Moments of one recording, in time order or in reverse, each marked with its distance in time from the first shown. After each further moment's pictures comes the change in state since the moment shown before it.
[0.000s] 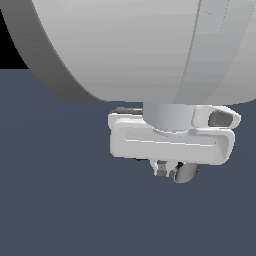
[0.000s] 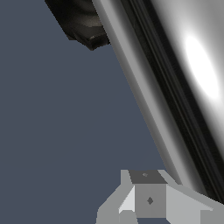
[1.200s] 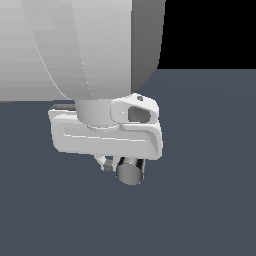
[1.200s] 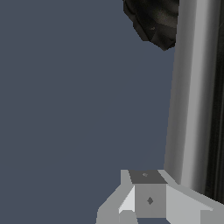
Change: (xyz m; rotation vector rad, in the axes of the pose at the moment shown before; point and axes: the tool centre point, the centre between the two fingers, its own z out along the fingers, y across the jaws) arm -0.003 -0.107 -0.003 0.001 0.011 0.004
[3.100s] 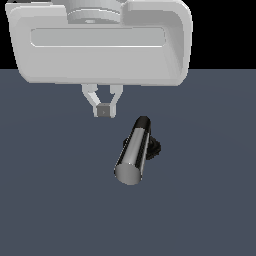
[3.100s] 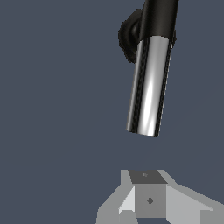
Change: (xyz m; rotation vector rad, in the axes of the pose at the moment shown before) arm -0.026 0.009 -0.130 0.007 -0.002 -0.038
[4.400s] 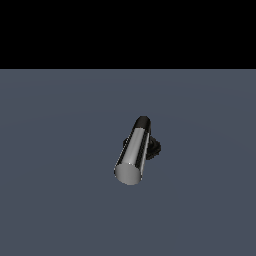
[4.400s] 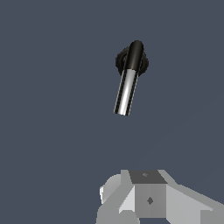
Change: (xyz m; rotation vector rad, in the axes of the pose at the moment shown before) arm -0.027 0.029 -0.202 0.015 -0.003 -0.084
